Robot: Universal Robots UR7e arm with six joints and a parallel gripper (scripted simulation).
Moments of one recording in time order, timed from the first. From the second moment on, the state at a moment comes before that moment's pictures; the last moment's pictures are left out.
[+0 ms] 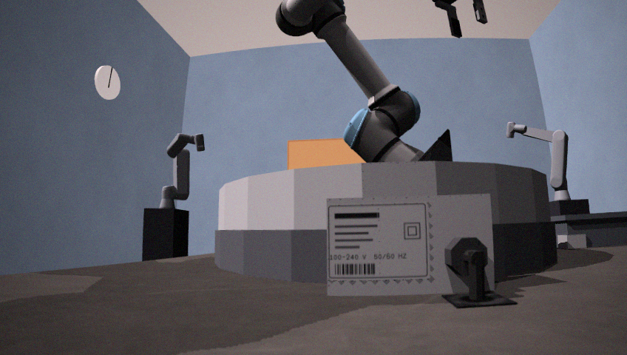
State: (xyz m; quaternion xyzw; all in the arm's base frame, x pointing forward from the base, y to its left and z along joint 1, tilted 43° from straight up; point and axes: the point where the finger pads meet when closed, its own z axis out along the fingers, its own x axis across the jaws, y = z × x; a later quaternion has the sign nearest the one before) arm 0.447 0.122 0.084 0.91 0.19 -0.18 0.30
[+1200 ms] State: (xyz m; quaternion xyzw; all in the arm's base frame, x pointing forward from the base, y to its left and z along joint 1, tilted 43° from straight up) arm 0.447 0.122 0.084 0.92 -0.16 -0.02 0.36
